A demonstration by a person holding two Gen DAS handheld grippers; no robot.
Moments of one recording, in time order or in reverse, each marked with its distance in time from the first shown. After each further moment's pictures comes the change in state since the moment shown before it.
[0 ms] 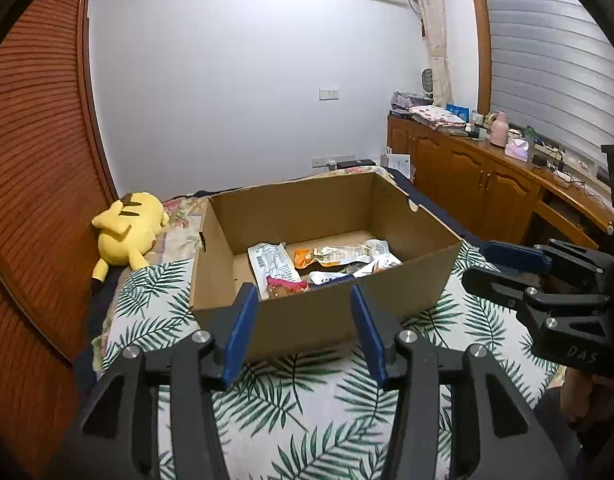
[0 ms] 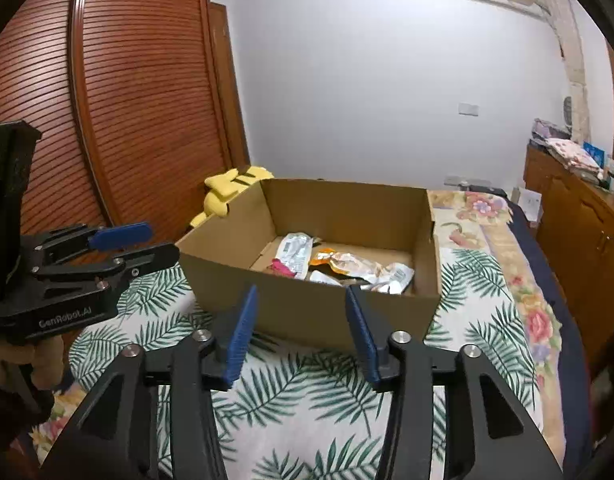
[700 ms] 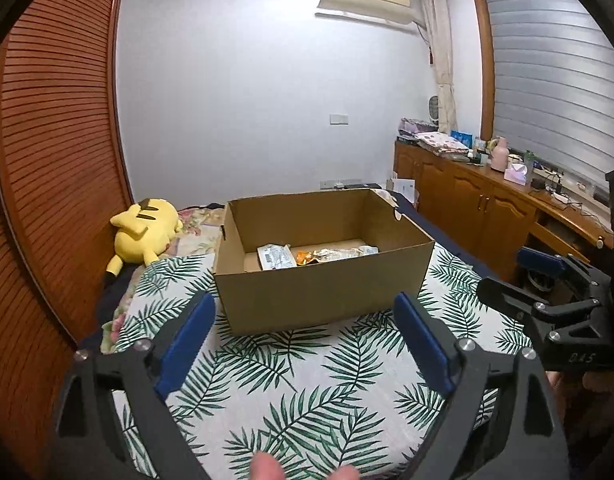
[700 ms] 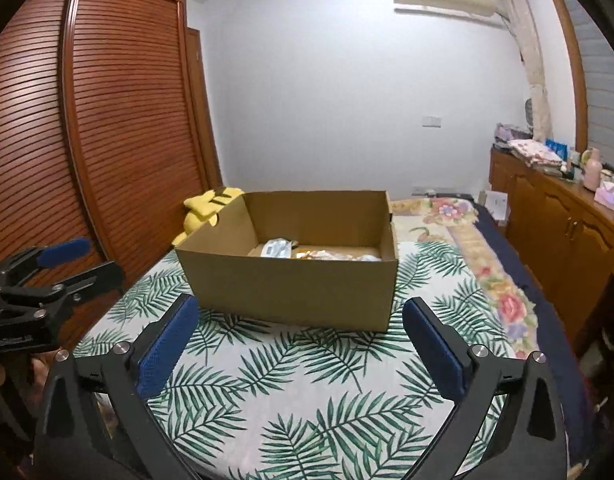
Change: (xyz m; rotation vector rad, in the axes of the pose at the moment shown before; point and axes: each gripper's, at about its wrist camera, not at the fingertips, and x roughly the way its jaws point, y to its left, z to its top) left arm -0.071 -0.010 -0.036 -0.056 -0.092 0.032; right arm -0.061 0.013 -0.033 0.054 -0.090 -0.113
